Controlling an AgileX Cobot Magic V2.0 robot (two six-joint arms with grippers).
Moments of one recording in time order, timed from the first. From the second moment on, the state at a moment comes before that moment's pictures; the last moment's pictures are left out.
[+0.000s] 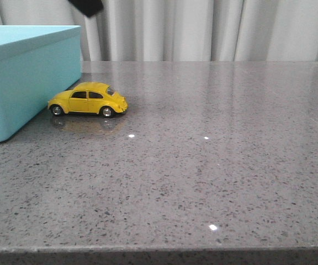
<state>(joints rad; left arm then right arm) -0.48 1.57 -1.50 -0.15 0.88 0.79 0.41 0.74 -1.05 -0.08 0.85 0.43</state>
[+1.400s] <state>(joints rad) -0.51 1.83 -1.69 -0.12 1.04 0.87 0.41 0.74 -1.05 -0.08 0.85 0.43</state>
